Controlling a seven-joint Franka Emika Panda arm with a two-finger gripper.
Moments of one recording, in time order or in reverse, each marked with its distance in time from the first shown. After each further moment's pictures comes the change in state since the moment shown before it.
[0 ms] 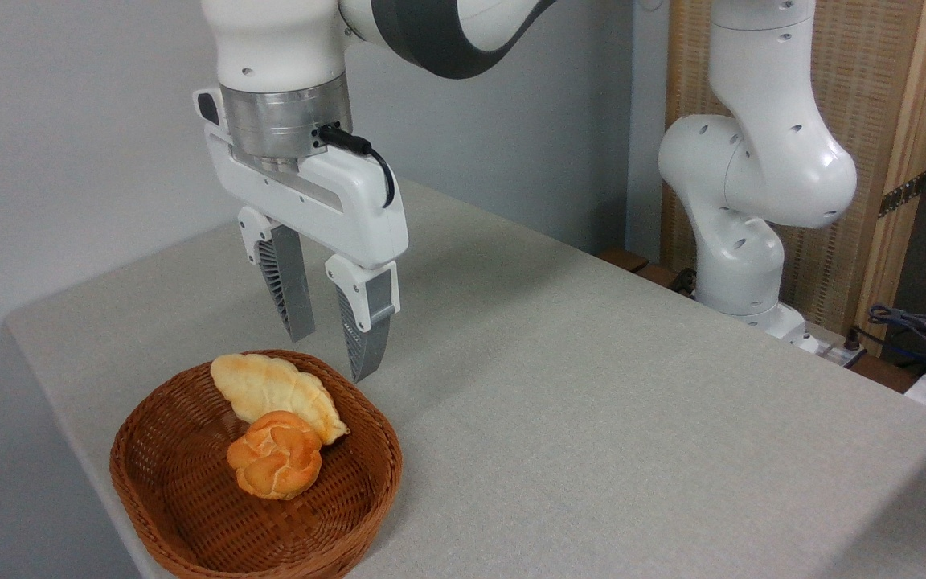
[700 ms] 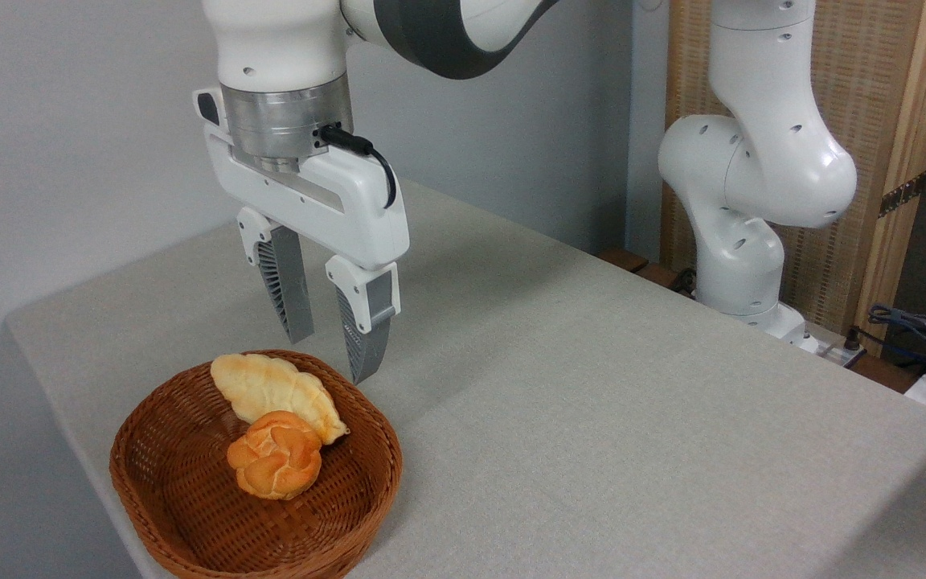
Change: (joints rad) arm 0.002 0.000 0.003 0.000 0.000 0.005 0.000
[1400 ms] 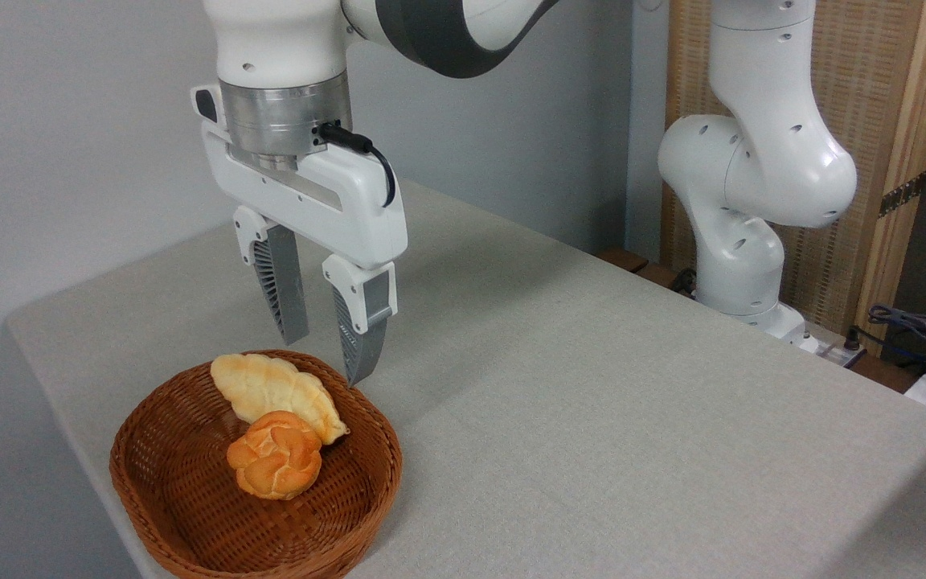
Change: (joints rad) arm 0.002 0.000 0.001 0.002 0.000 0.026 0.000
